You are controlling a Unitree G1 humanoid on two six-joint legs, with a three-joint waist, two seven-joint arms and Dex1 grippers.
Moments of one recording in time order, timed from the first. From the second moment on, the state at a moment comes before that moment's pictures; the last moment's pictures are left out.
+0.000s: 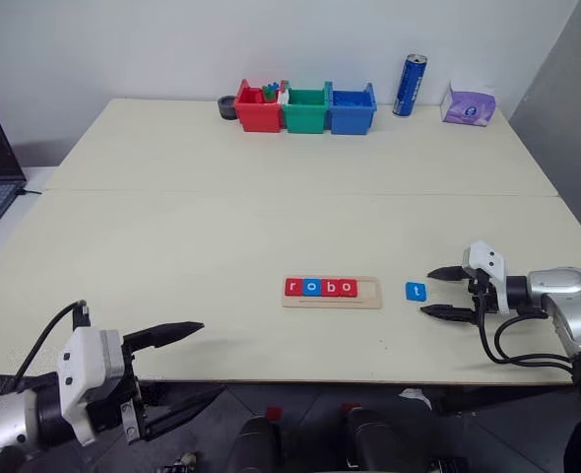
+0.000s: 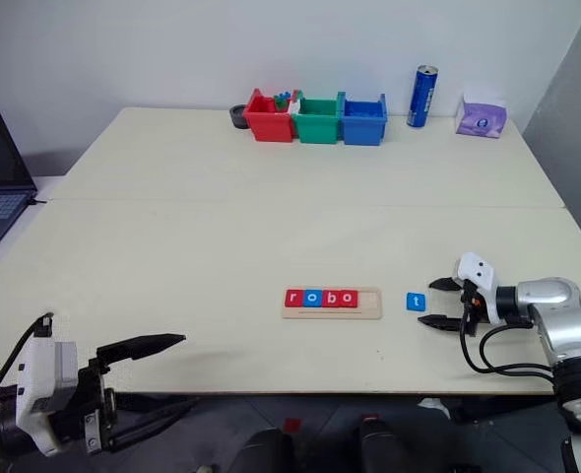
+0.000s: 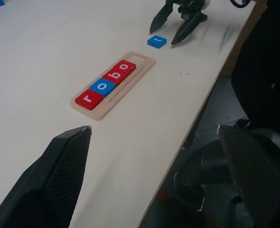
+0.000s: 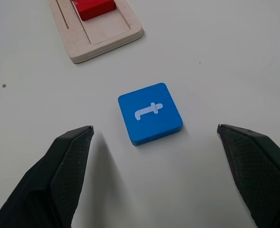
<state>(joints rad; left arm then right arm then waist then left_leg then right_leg) 0.61 0.76 0.59 -0.77 -0.71 0.33 -1.07 -0.40 -0.79 0.06 0.34 0.22 0.18 1.28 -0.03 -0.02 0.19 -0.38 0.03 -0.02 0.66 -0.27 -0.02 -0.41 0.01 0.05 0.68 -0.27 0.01</state>
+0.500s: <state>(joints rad) 0.62 0.76 0.59 -0.79 -0.74 0.36 -1.05 -0.40 -0.76 0.06 0.34 0.22 0.17 1.26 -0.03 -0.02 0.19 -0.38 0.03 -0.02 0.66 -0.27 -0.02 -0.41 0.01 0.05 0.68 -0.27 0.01</state>
